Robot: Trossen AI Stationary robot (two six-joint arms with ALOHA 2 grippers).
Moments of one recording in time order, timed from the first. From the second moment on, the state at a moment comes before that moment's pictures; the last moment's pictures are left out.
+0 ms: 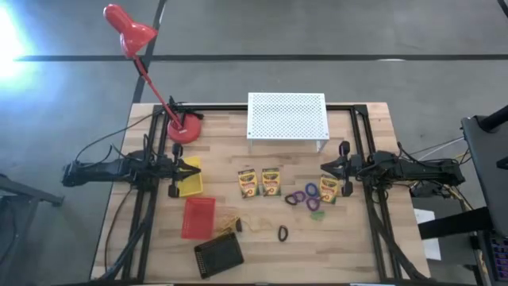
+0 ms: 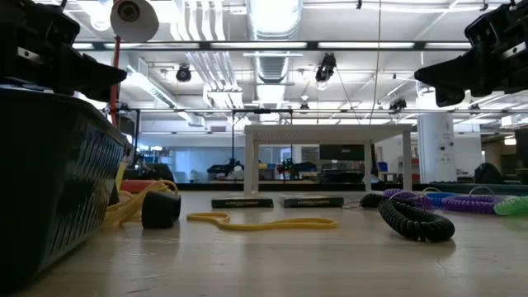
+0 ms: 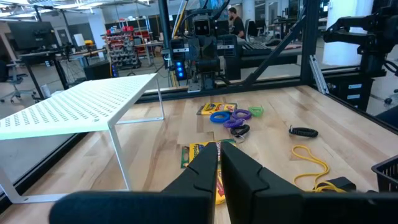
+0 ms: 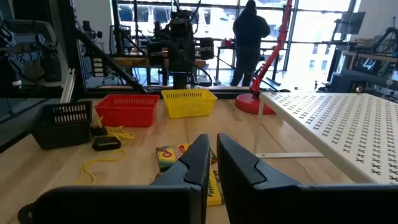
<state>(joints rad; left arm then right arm) 0.00 0.01 0.05 -0.10 0.00 0.13 0.02 0.03 0.02 0.00 0.08 0.01</state>
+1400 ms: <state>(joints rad) 0.00 0.01 0.05 -0.10 0.00 0.15 0.02 0.03 0.02 0.00 0.08 0.01</state>
